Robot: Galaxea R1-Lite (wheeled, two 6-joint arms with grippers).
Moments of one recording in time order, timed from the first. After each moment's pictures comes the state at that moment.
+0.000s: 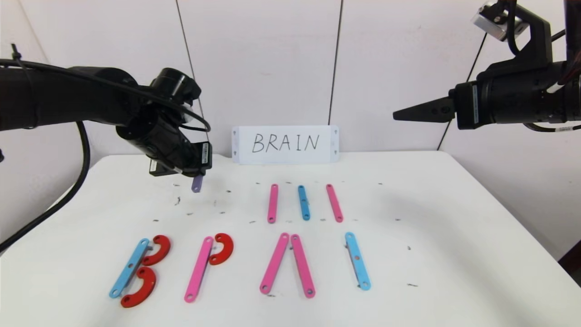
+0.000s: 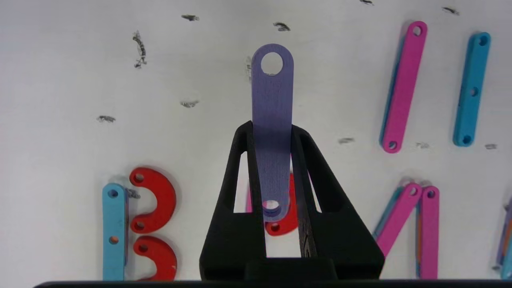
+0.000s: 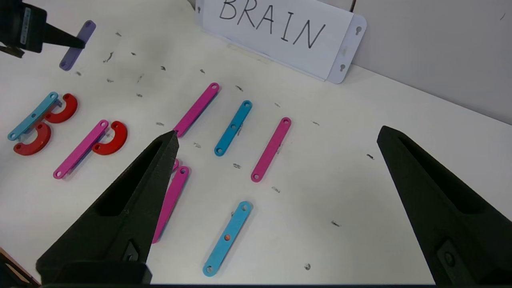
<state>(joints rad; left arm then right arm) -0.32 1.94 -1.74 0.70 0.12 -0.41 0.30 1.57 -1.46 0.30 0.27 -0.05</state>
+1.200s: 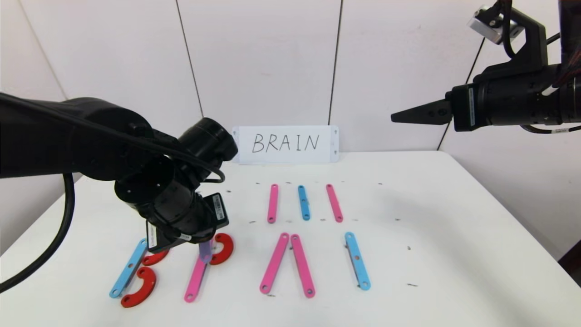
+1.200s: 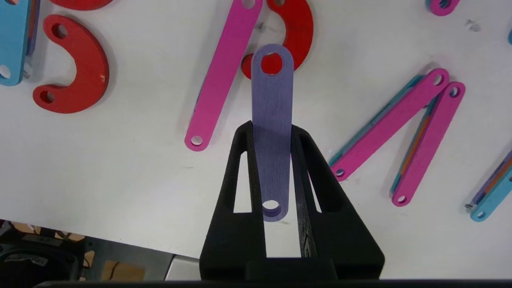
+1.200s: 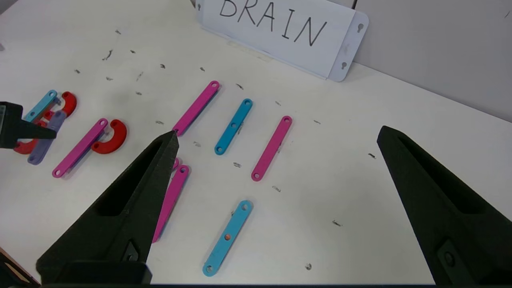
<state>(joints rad) -0.59 1.79 -1.38 0.78 0.21 -0.98 0.30 1.58 -1.46 0.29 0.27 -0.05</state>
